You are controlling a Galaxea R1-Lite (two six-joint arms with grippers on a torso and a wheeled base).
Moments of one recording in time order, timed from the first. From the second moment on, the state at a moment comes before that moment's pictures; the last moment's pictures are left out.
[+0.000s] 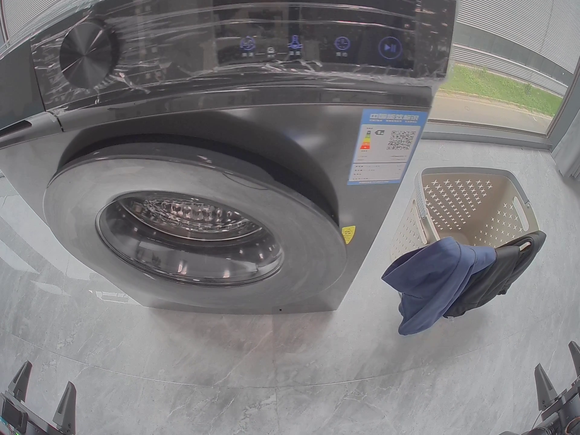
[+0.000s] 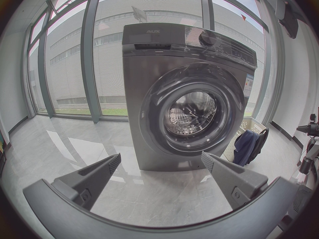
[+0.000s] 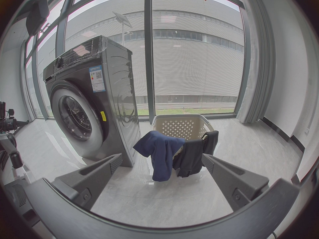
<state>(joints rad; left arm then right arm) 0.00 0.02 -0.02 0.00 0.01 -0.04 0.01 0.02 -0.02 0.00 0.01 0.00</state>
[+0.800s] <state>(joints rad) 0.00 0.02 -0.02 0.00 0.01 -0.04 0.01 0.02 -0.02 0.00 0.01 0.00</state>
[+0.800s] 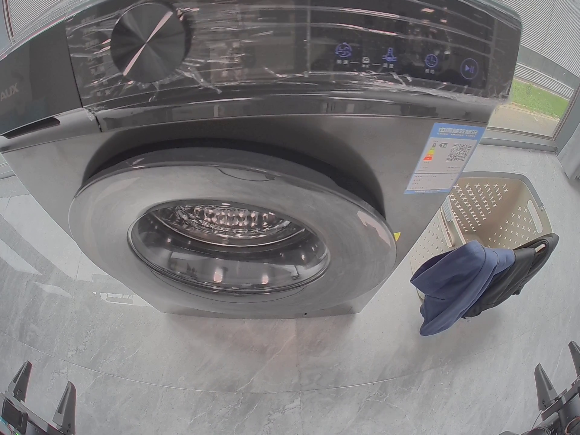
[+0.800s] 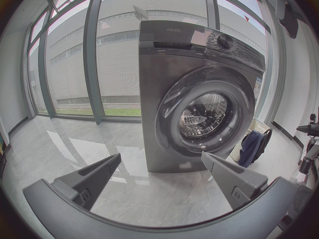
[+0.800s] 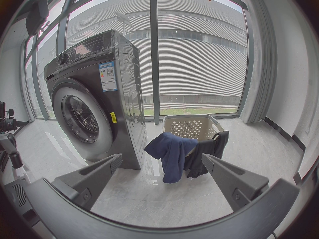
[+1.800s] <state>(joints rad) 0.00 0.02 -0.02 0.00 0.01 -0.04 0.00 0.02 -0.02 0.00 0.01 -0.01</state>
